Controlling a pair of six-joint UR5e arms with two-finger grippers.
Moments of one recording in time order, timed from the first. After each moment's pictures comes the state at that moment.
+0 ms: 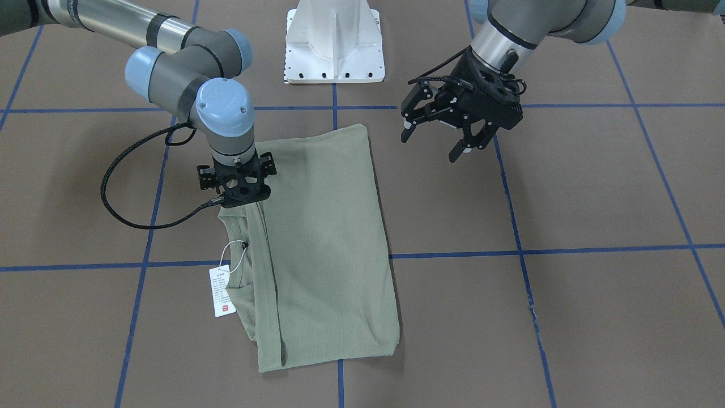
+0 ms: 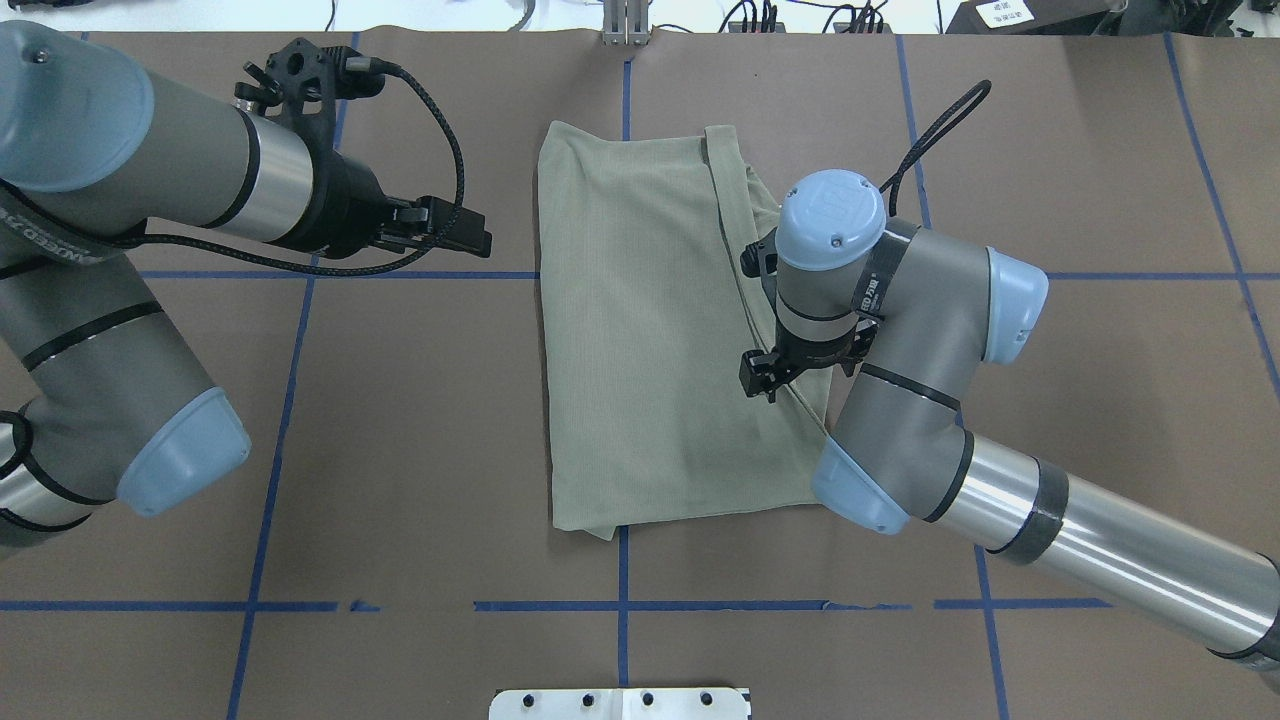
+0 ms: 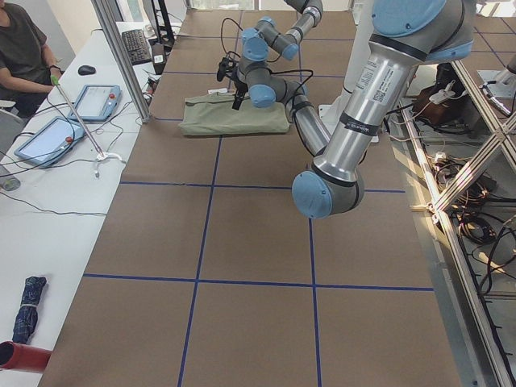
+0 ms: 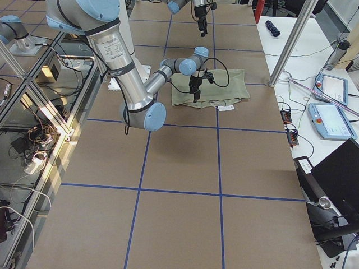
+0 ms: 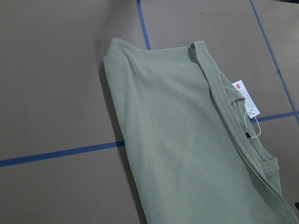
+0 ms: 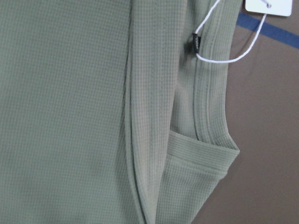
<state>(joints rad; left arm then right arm) -0.77 -2.05 -1.95 -1.91 -2.00 -1.05 0.60 -0.96 1.60 -1.74 1.98 0.74</state>
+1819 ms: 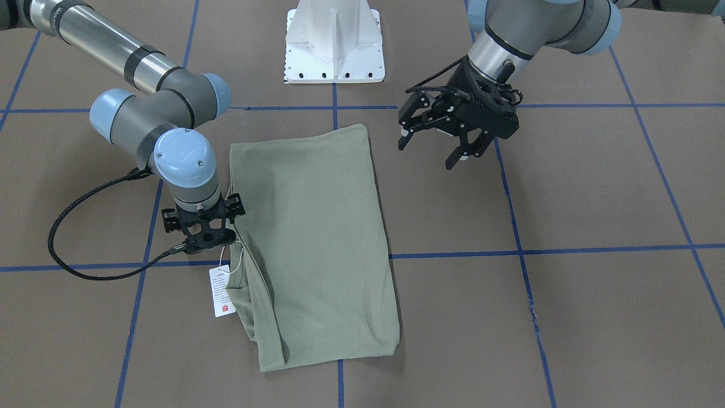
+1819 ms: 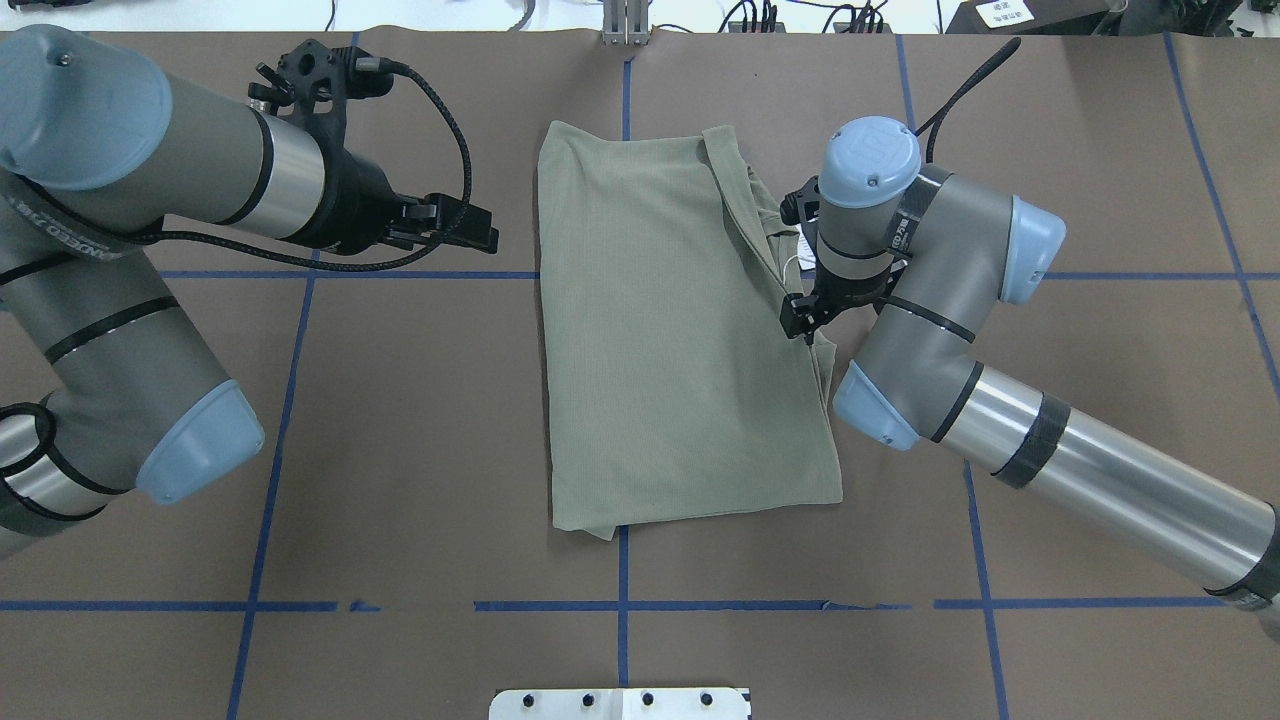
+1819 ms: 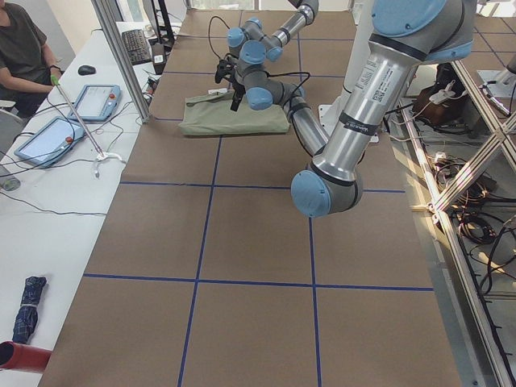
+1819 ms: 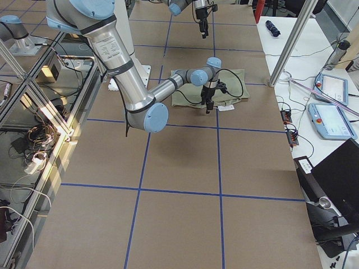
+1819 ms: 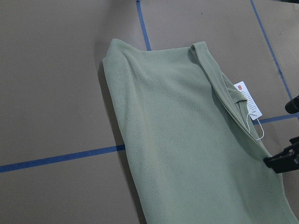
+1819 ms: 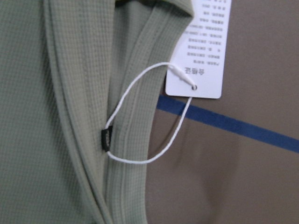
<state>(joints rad) -0.77 -2.06 -1.91 -1.96 -2.00 -1.06 0.72 -0.98 1.46 -1.64 1.98 0.62</state>
